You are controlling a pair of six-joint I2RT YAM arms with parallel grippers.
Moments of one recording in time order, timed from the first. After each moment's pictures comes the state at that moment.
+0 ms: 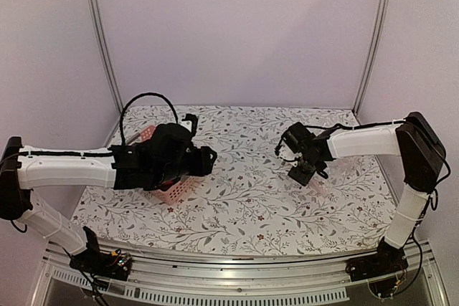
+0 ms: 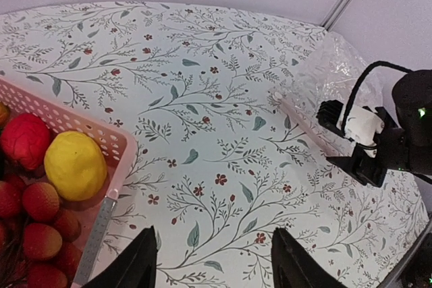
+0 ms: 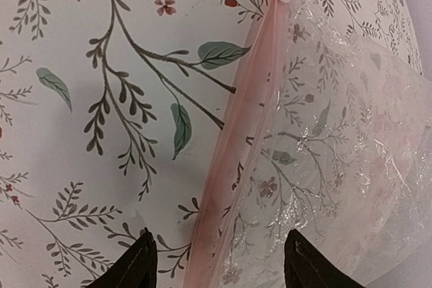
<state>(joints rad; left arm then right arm) -1.01 1.40 0.91 -0.09 -0.43 -0.63 0.69 1.79 1.11 -0.51 0.41 -0.30</state>
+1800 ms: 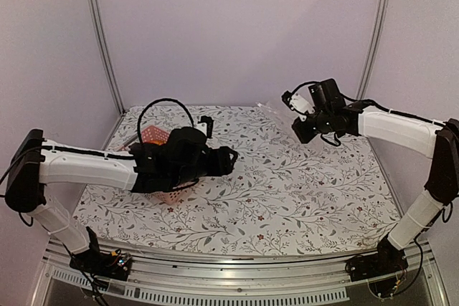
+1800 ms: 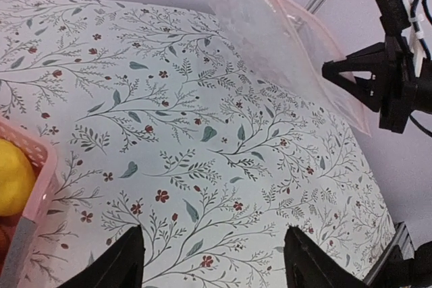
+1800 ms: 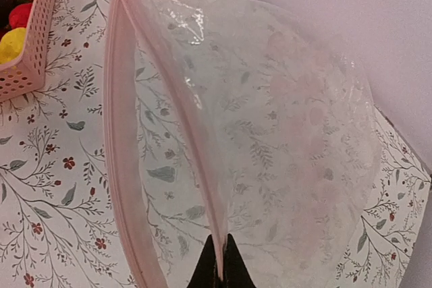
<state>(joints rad) -1.03 1.53 0.92 0.12 -0.37 -0.69 0.55 1.60 1.24 -0.35 0.08 -0.26</state>
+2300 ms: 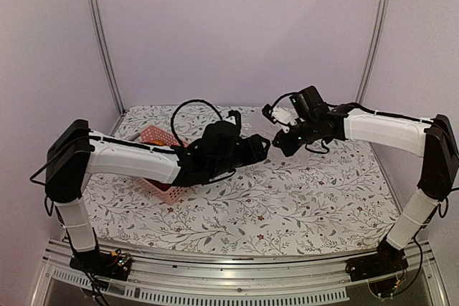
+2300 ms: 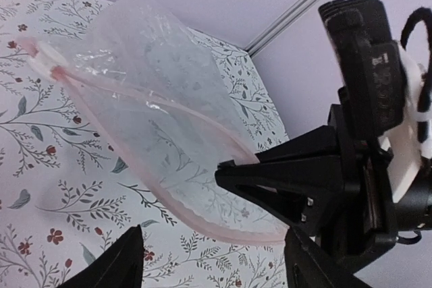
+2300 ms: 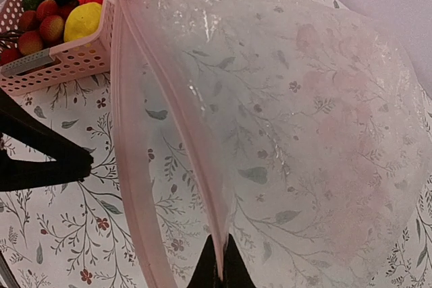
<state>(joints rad) -1.05 1.85 1.20 0.31 -0.32 -0.85 0.66 1.68 1.28 -0.42 -0.08 -0.17</state>
